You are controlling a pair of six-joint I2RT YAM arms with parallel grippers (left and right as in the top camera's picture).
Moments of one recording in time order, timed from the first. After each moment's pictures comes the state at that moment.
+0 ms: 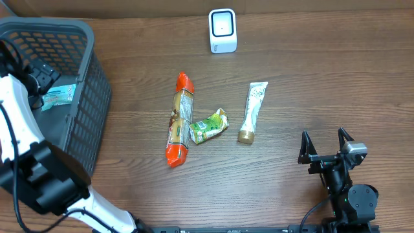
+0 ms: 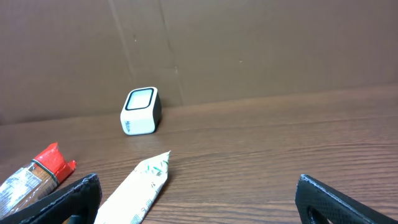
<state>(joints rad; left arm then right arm) 0.60 1.98 1.85 -1.00 -0.03 -0.42 0.07 0.01 0.02 -0.03 -0.07 0.17</state>
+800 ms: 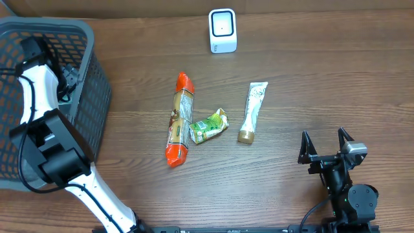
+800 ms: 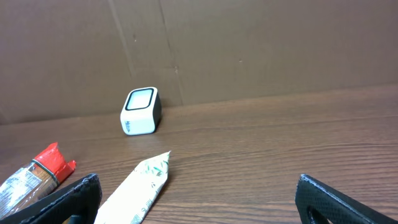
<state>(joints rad) 0.48 2.21 1.85 -0.86 -0.19 -0.45 0.07 0.01 0.02 -0.03 -0.07 0.17</state>
